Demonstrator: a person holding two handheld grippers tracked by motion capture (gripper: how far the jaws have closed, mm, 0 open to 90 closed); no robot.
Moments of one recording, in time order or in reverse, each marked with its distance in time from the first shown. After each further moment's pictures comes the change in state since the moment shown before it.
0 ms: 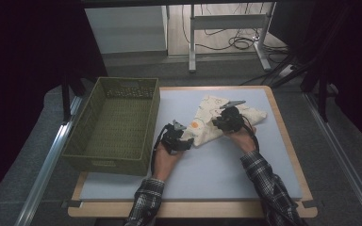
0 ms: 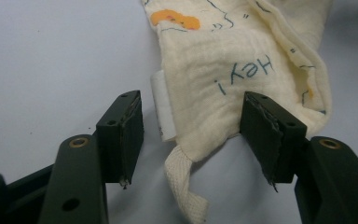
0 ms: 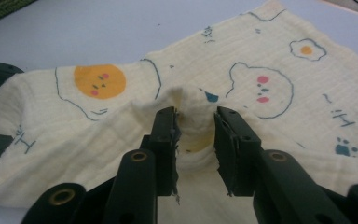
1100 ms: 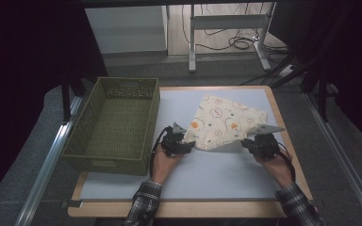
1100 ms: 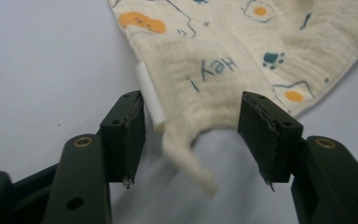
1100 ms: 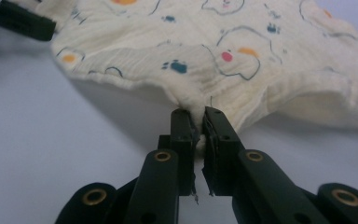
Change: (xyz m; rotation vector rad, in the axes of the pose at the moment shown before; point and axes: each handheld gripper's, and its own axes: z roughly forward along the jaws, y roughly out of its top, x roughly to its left) left arm -0.010 -0.006 -0.014 -0.024 -0.075 0.038; right arm -0.002 -0.095 -0.115 -0.038 -0.028 -0.010
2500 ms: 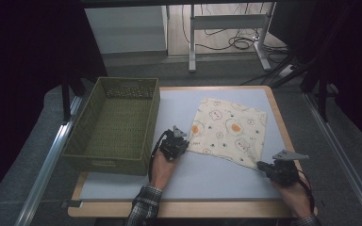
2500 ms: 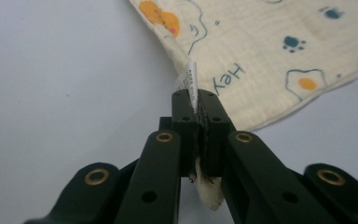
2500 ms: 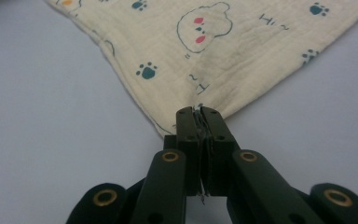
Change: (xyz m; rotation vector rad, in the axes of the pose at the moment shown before) left arm -0.016 -0.006 -0.019 0.045 0.044 0.000; right arm 0.005 -0.073 -0.043 0.005 -0.007 0.125
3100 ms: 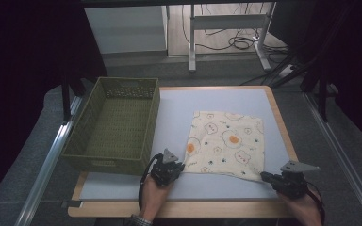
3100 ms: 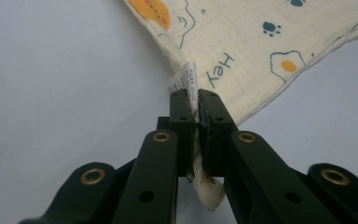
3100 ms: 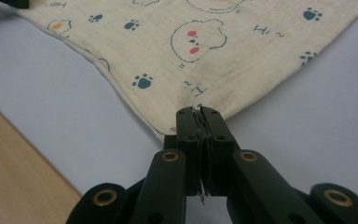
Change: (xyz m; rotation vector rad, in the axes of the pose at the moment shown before) left arm -0.037 -0.064 -0.050 -0.010 -0.072 -0.056; right arm 0.013 -0.021 -0.030 -0.006 0.082 -0.019
